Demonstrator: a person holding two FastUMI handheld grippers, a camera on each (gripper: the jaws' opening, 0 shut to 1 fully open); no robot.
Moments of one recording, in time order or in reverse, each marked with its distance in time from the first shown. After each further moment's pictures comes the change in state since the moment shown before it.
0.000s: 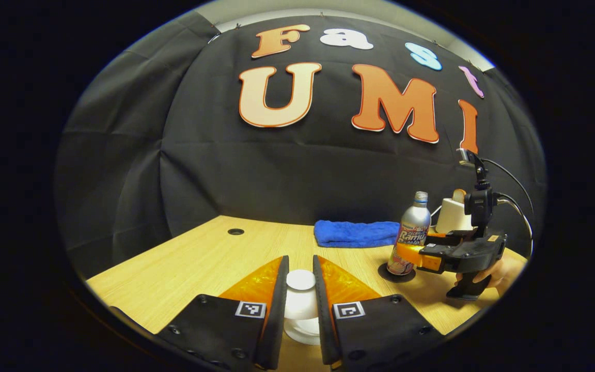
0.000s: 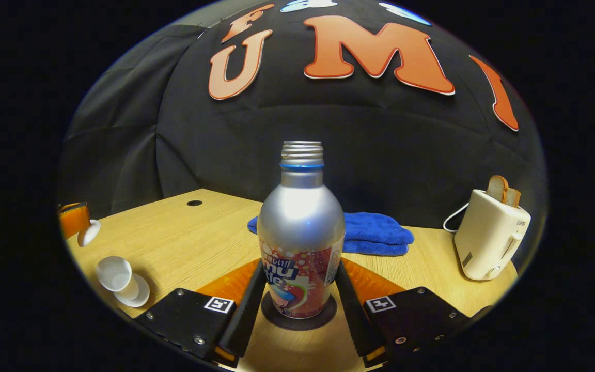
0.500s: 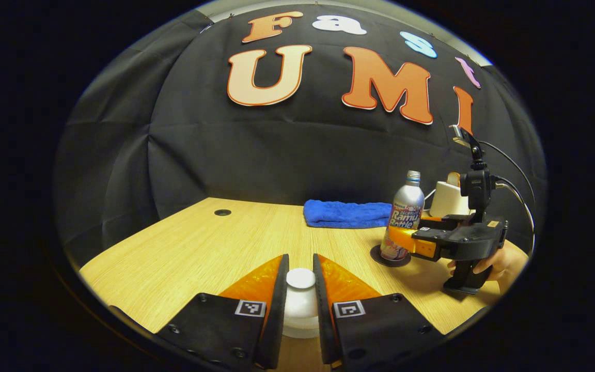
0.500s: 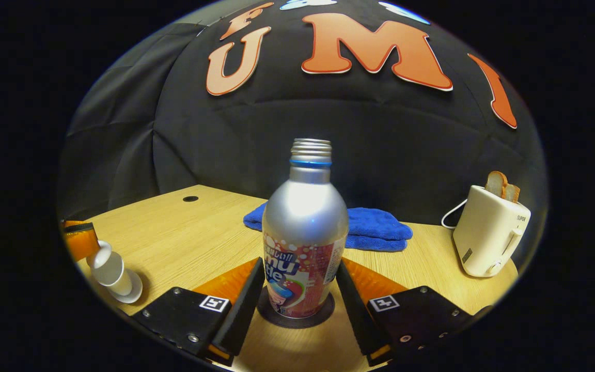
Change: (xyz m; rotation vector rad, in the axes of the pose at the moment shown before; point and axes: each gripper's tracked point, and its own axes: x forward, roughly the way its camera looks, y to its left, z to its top) left arm 0.008 -0.020 -0.036 0.012 0.077 -0.045; right arm 0.006 -0.004 -0.010 -0.013 0.006 -0.006
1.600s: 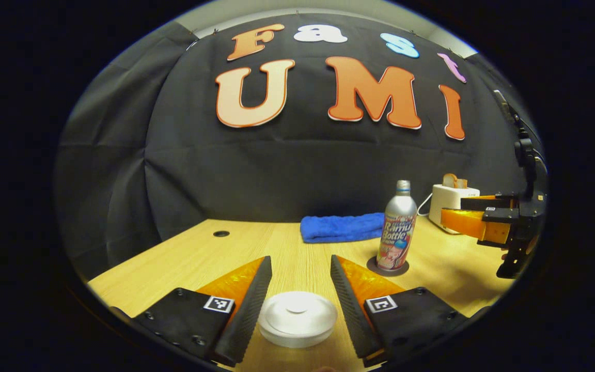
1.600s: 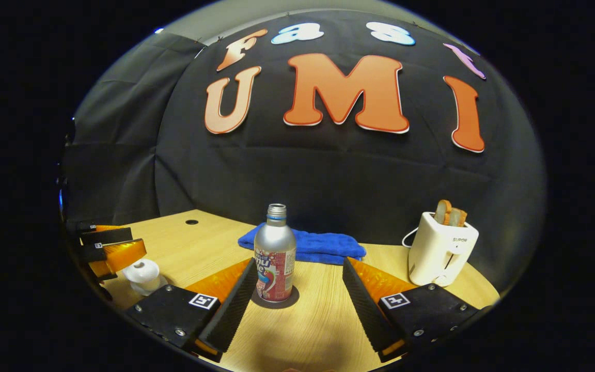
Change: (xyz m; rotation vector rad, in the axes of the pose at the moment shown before) left arm -0.006 -0.020 0.042 0.074 -0.128 0.012; right arm -0.126 -0.047 0.055 -0.004 -0.191 -0.098
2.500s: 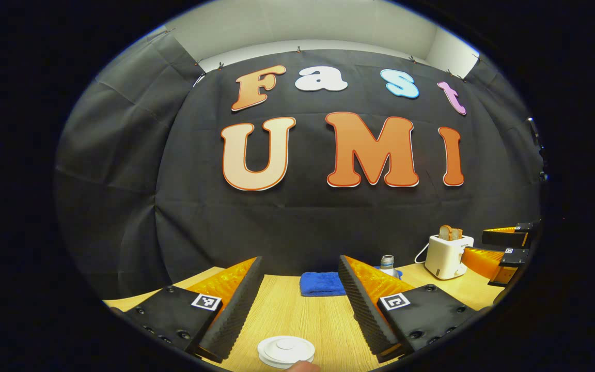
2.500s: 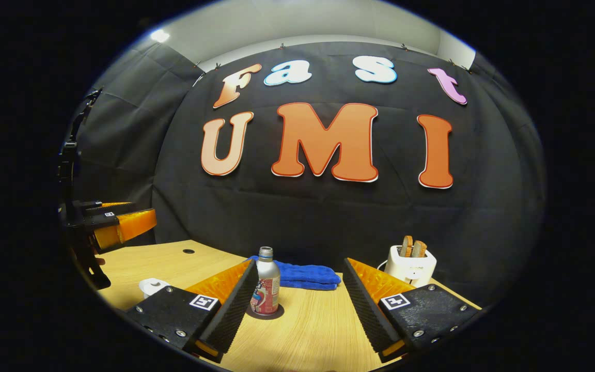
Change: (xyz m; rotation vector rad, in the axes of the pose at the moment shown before) left arm -0.031 -0.014 0.110 -0.005 -0.228 0.048; right arm -0.071 -0.027 0.057 -0.004 -0.179 -0.084
